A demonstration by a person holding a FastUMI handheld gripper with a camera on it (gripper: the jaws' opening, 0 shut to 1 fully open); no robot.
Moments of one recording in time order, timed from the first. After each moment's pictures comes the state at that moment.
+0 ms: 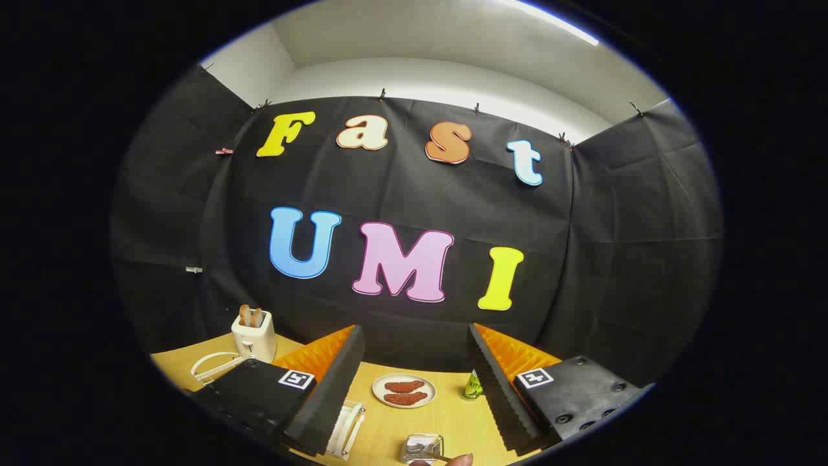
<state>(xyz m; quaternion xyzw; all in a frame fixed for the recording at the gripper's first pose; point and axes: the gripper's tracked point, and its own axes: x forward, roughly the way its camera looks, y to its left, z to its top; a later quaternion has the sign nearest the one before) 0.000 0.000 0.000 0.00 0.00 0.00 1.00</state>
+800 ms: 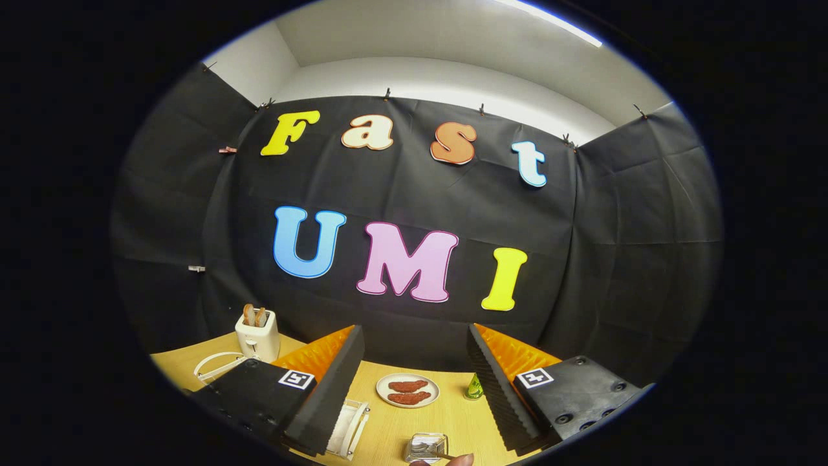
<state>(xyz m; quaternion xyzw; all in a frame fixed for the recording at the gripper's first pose) -0.005 0.016 0.007 -0.01 0.00 0.00 1.00</state>
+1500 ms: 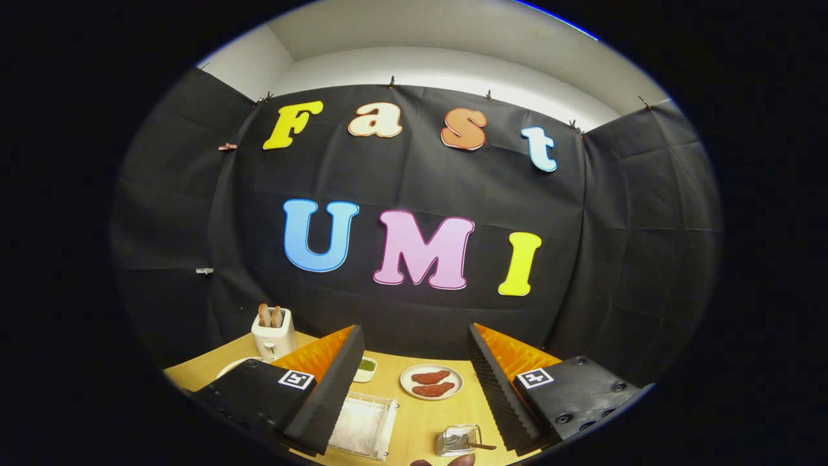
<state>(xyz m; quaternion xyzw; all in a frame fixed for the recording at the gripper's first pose) 0.006 0.079 -0.003 0.02 0.05 0.02 1.00</state>
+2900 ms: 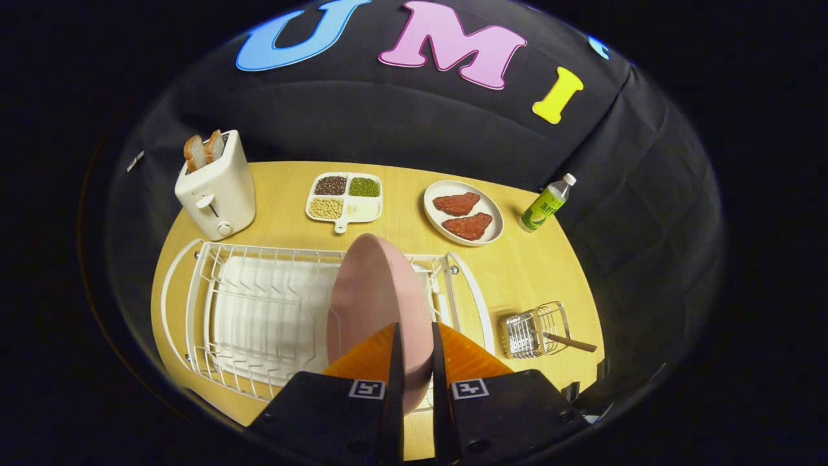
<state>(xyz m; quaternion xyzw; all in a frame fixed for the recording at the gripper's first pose) 0.048 0.213 -0.288 -0.03 0.49 -0.10 0.87</state>
